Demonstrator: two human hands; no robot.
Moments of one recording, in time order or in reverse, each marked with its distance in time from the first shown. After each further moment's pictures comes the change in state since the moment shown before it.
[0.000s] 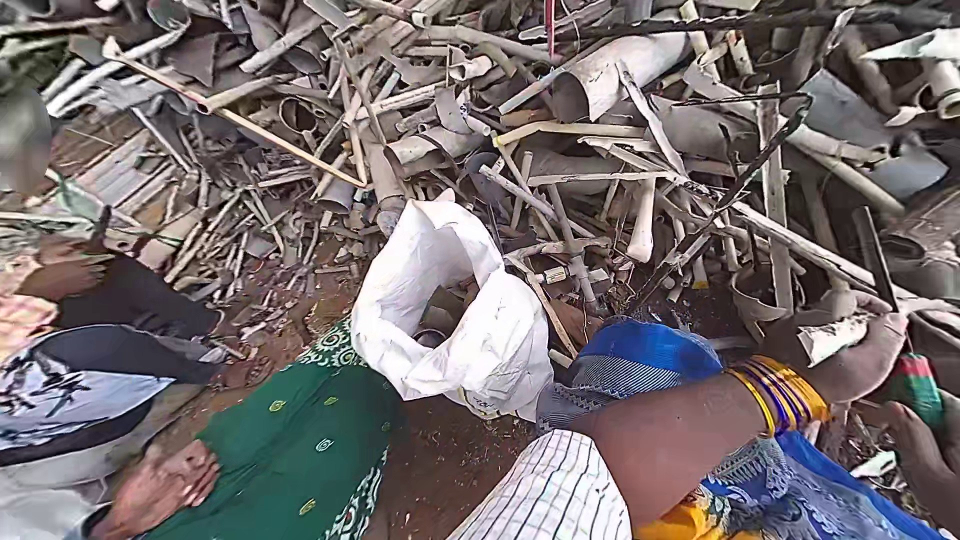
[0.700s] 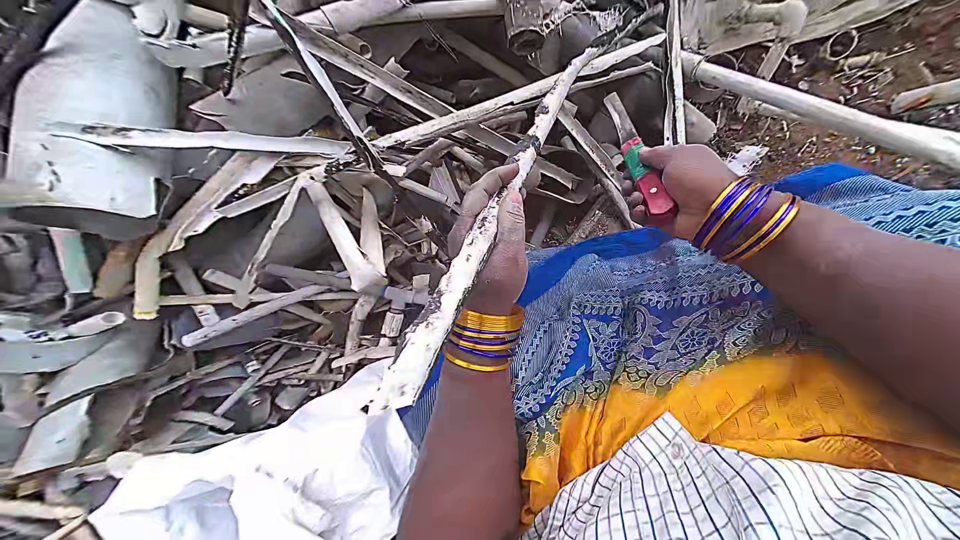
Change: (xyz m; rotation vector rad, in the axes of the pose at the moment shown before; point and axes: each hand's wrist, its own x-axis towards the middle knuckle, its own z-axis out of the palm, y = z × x) left_hand 0.005 -0.022 -0.014 0.165 -0.315 0.337; right_hand 0.026 0.044 -0.018 1.378 0.180 1.127
